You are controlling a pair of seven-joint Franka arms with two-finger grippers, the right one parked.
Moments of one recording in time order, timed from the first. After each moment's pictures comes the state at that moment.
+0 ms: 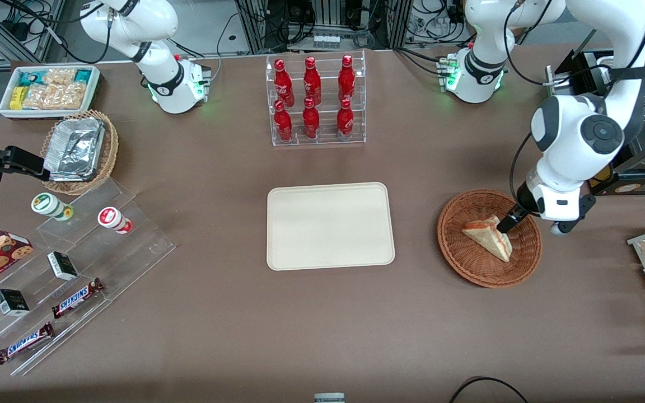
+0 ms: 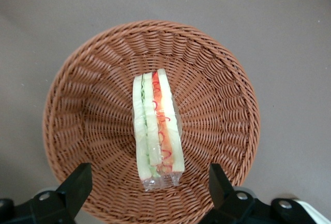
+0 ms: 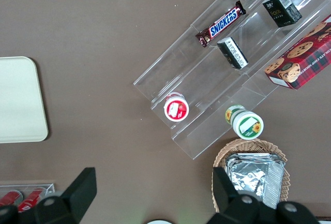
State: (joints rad) arm 0.00 0.08 -0.10 -2.28 0.00 2.47 -0.85
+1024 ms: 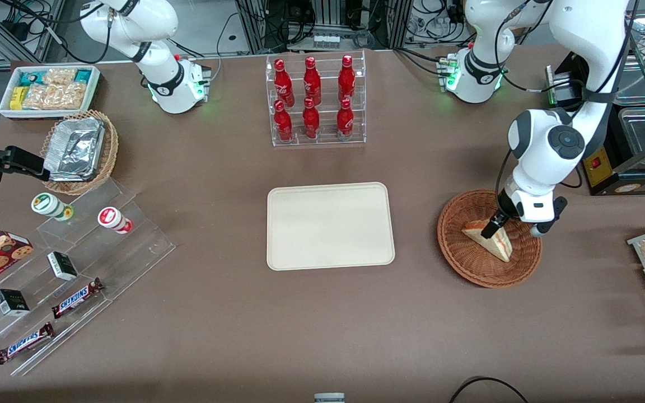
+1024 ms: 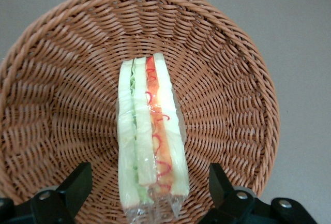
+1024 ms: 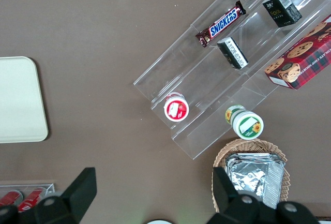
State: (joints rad) arm 0.00 0.19 -0.12 -2.36 -0.01 2.72 -0.92
